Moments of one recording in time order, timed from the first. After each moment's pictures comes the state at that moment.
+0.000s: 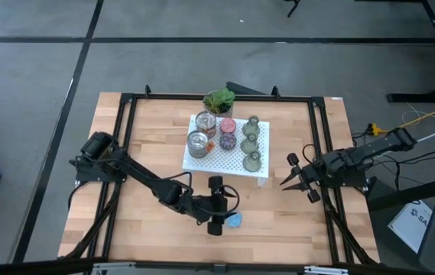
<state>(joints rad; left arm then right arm) -0.46 1.85 1.27 0.05 -0.52 -0.12 0.39 0.23 0.01 0.07 -0.06 0.01</state>
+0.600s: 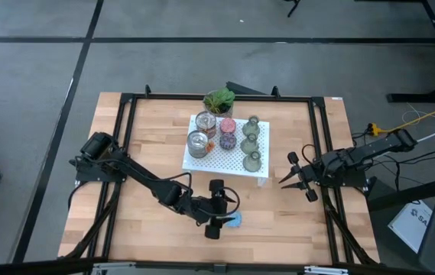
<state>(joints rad) -0.47 1.85 1.27 0.05 -0.44 -0.12 0.37 0.23 0.01 0.01 -0.03 -0.06</state>
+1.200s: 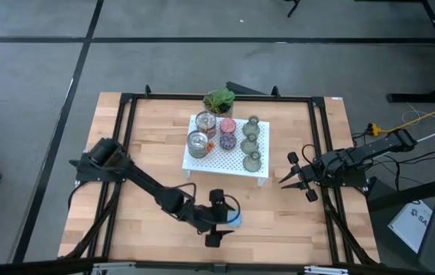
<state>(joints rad) -0.50 1.93 1.27 0.10 -0.40 -0.28 0.37 0.23 0.01 0.01 -0.03 -0.06</state>
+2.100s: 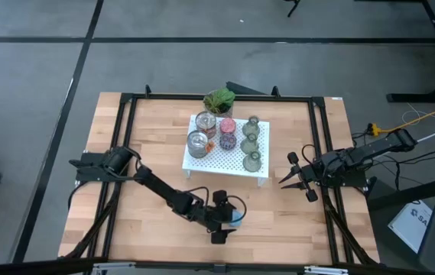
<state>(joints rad) -0.46 2.12 1.27 0.20 -0.37 -0.33 0.37 0.23 0.01 0.01 -0.03 -0.06</state>
